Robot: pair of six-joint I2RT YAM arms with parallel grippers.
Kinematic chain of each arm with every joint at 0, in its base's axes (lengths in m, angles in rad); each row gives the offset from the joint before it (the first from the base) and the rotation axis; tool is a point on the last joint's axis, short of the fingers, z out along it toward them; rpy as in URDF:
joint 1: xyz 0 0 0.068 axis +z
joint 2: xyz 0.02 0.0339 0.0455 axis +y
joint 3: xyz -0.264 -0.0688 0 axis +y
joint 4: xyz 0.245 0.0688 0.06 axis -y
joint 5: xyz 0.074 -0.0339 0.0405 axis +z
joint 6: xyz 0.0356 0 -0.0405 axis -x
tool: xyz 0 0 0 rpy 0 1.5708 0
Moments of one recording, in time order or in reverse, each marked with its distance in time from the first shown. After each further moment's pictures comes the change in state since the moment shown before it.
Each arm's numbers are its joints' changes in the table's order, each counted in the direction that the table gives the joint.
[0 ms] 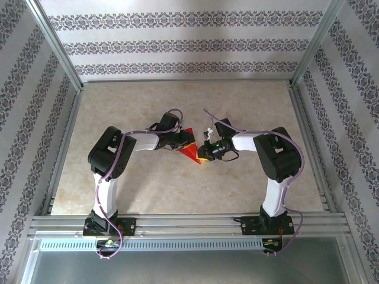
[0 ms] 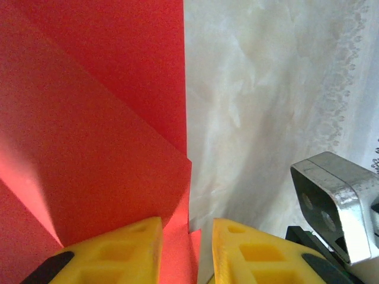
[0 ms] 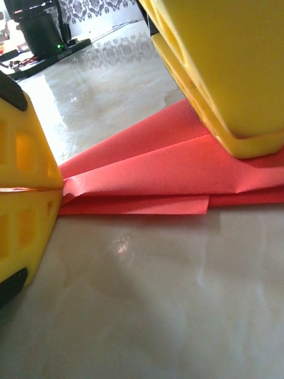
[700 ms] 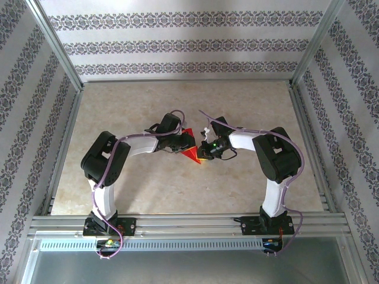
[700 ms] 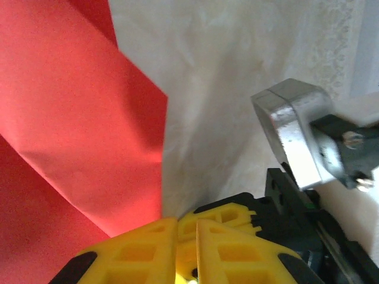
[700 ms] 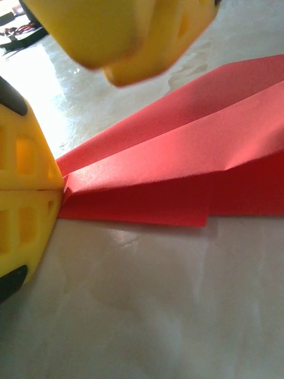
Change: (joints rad) left arm -0.047 -0.106 0.046 -0.075 -0.002 -0.060; right arm 0.031 0.000 -0.064 -0.123 -0.101 0.070
